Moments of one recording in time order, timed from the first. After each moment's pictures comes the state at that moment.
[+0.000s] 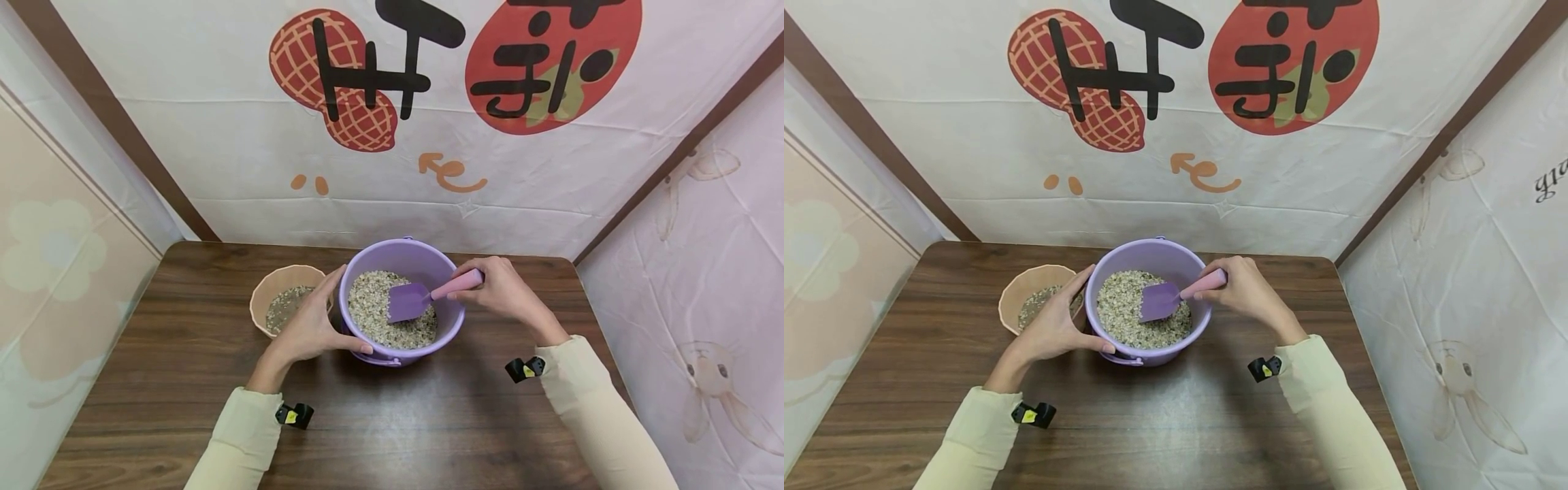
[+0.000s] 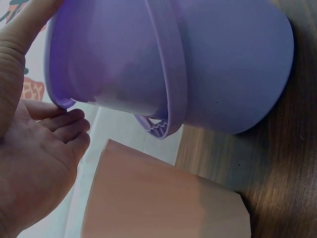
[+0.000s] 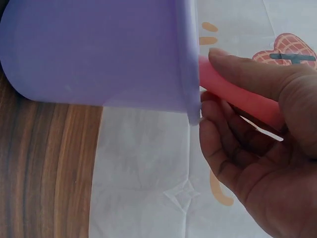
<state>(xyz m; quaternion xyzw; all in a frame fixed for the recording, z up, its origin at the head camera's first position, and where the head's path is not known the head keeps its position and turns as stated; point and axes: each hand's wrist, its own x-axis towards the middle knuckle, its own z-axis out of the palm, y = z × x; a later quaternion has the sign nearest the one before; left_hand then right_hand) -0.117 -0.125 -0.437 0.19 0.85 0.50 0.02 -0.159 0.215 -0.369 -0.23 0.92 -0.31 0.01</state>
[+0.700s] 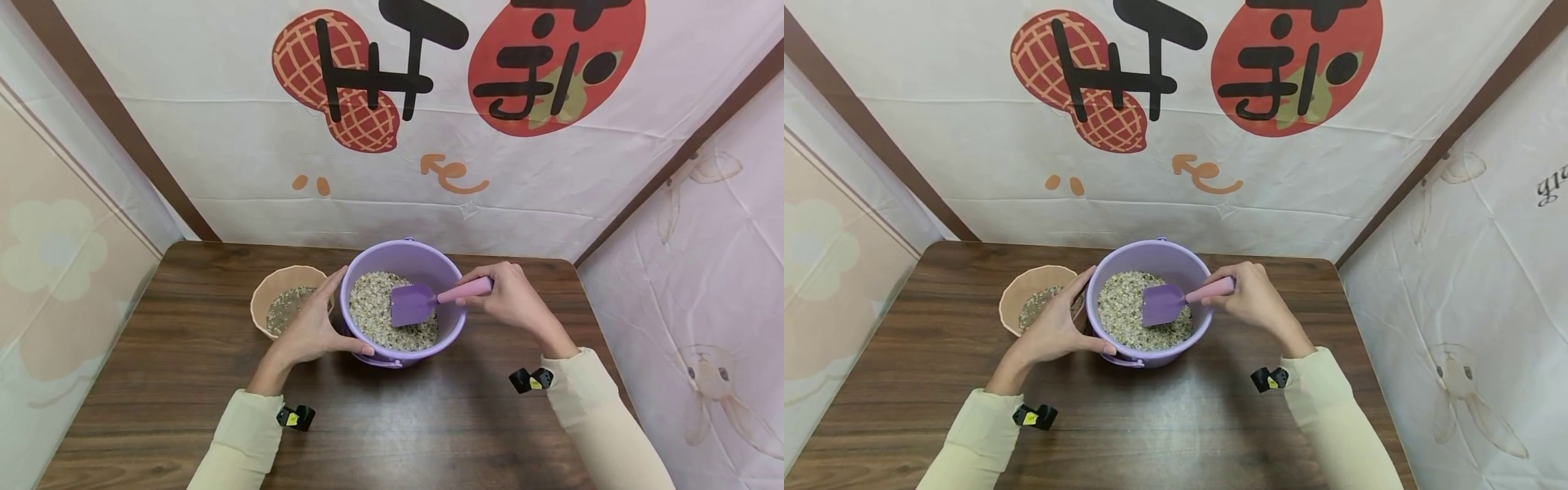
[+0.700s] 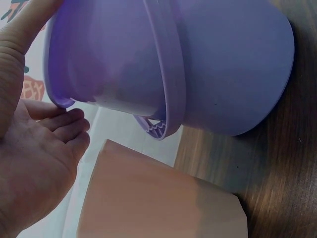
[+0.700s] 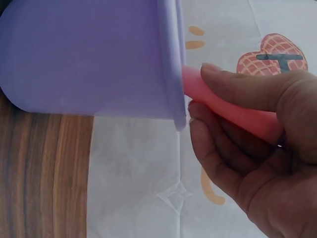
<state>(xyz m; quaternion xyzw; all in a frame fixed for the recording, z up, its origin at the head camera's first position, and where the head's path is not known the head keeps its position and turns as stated) -0.116 -0.126 -0.440 0.19 0.84 0.51 0.02 -0.145 0.219 -0.362 -0.20 0.92 -0.34 0.02</state>
